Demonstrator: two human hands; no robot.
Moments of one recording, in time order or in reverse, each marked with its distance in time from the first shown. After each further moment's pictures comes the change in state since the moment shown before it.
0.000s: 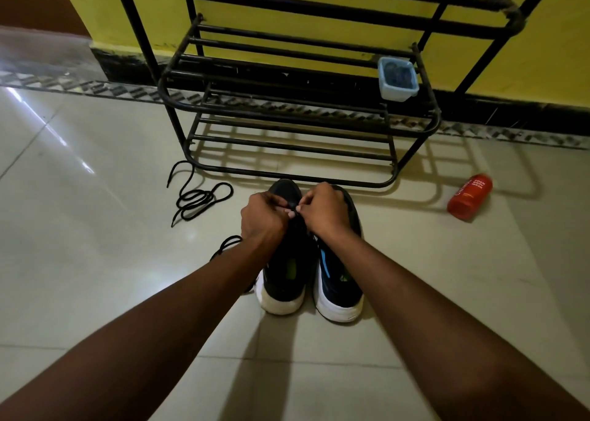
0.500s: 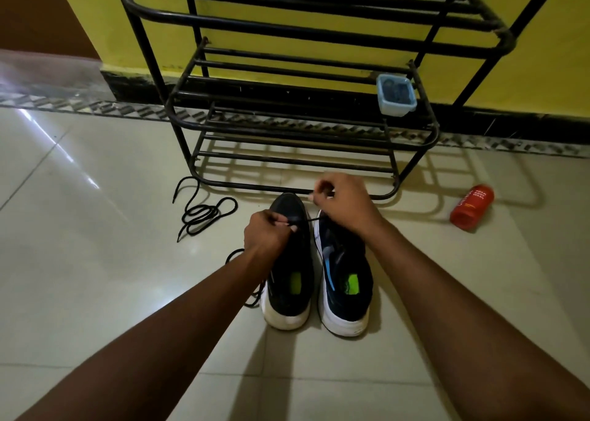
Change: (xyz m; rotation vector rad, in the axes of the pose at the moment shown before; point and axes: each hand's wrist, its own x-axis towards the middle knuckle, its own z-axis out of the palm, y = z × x) left_hand 0.001 -0.001 -0.006 -0.048 -0.056 -0.081; right_hand 0.019 -0.001 -0.059 -0.005 -0.088 -0.317
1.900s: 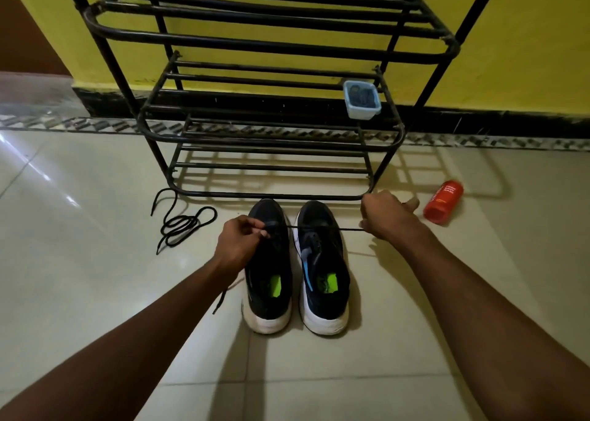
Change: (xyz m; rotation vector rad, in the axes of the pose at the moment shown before) left_hand -0.001 -0.011 -0.018 -0.069 -0.177 0.129; right_hand -0.032 0.058 -0.066 -0.693 -0.184 0.364
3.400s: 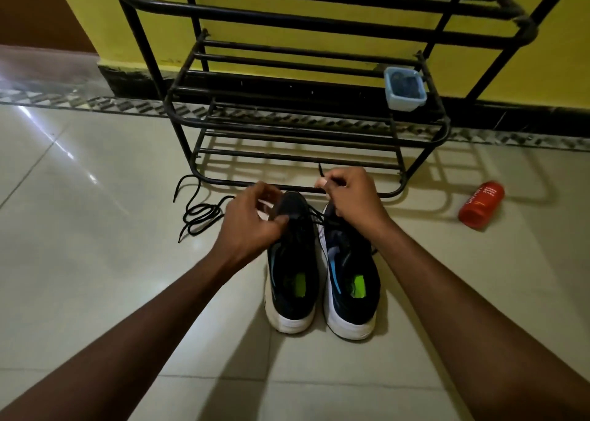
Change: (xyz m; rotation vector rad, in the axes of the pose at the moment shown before) left_hand -0.019 0.038 -0.037 0.282 0.064 0.451; right_hand 0.013 -0.098 0.010 1.027 0.235 -0.324
